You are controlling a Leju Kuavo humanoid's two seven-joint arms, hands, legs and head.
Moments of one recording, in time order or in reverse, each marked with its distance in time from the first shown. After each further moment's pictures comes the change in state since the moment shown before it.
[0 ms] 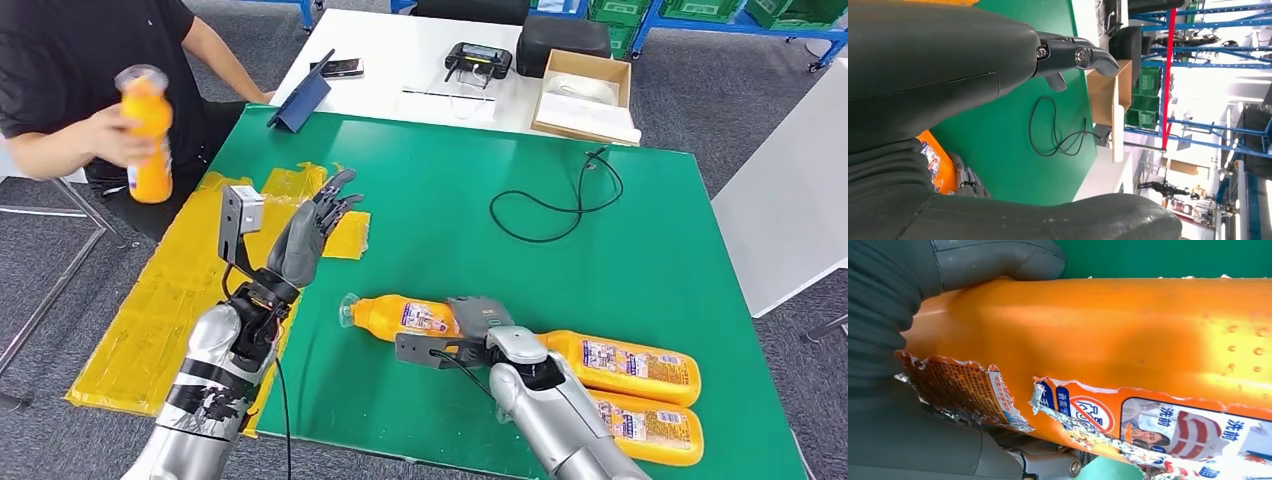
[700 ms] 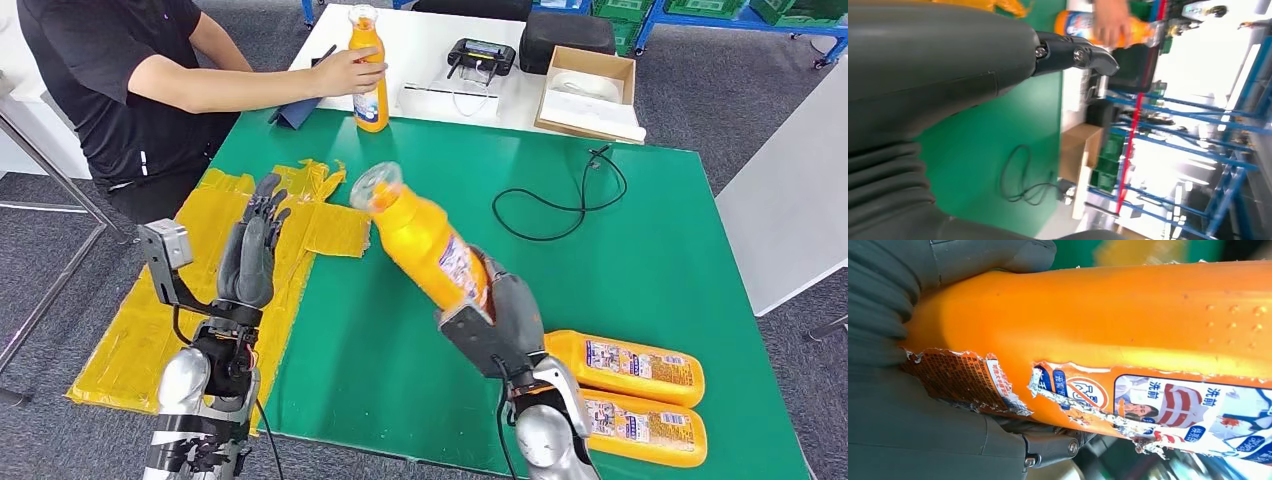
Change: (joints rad) left arm 0.198 -0.146 0.184 -0.282 -0.097 0.107 -0.016; right arm 0.404 0.163 -0.350 -0.666 -0.328 -0.337 -0.382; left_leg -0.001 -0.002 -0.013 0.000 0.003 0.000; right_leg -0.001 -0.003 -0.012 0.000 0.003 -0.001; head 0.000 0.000
